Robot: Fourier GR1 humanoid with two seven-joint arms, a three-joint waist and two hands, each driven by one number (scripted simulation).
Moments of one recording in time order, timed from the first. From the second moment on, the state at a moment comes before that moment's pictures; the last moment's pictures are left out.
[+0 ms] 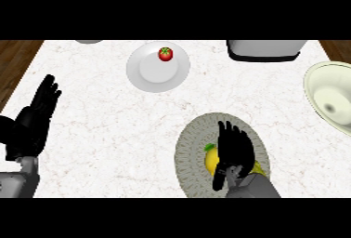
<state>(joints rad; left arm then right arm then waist) -0.13 0.43 -0.05 -1.54 0.16 0.23 0.10 -0.21 -0.01 0.44 -1.54 0.96 0.44 0.99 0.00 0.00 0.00</state>
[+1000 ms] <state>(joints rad) -0.15 0.35 0.04 -1.55 0.08 0.15 0.13 -0.30 -0.02 0.44 -1.26 0.92 0.24 0.93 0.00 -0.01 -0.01</state>
